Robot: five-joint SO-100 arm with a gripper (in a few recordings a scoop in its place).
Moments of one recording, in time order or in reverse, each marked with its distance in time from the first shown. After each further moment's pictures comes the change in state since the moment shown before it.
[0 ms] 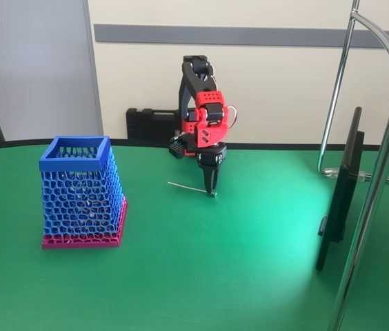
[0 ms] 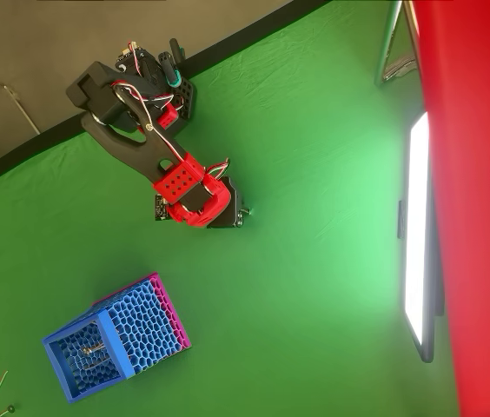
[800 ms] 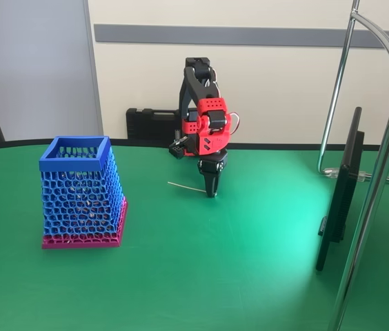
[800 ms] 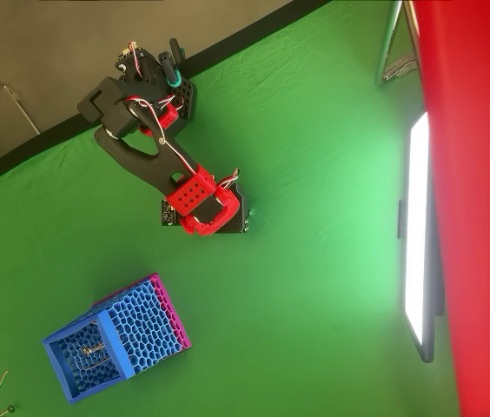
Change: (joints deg) arm 0.0 -9.1 -8.2 3.6 0.9
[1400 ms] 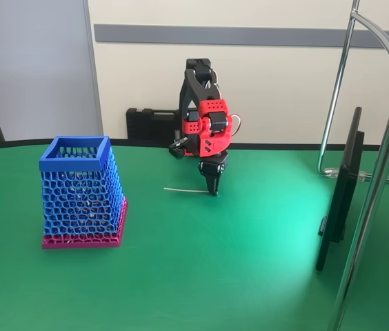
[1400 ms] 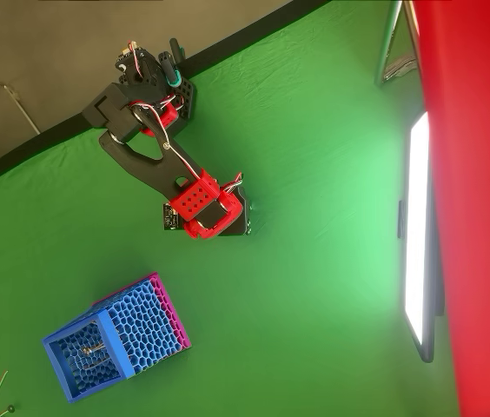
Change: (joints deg) arm 0.0 -2.6 -3.5 2.5 -1.8
